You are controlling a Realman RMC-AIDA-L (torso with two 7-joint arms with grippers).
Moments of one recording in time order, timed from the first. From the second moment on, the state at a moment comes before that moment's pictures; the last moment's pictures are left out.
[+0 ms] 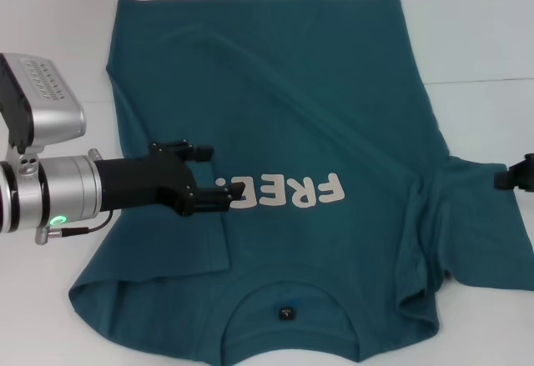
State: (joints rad) left arm -0.64 -2.14 -2.27 -0.75 -1.15 1.23 -1.43; right arm 0.61 1.85 -0.54 -0.60 -2.37 -1.27 2.39
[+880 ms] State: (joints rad) left arm -0.64 -2.15 -2.27 -0.75 -1.14 1.23 -1.43; right arm 0.60 1.80 -0.54 -0.58 -2.52 -1.31 2.52
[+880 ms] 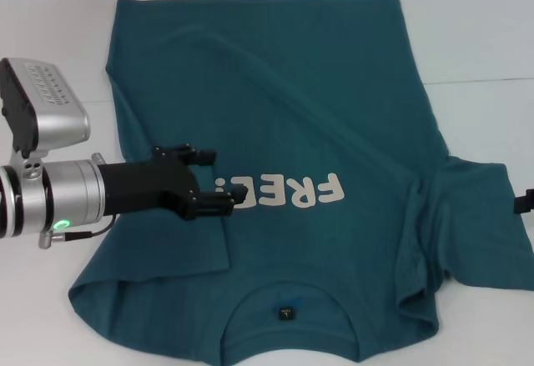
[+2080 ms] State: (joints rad) left arm -0.64 -2.14 -2.26 -0.75 -1.14 1.23 -1.42; right arm 0.61 1.85 -0.54 -0.54 -2.52 -1.21 2.51
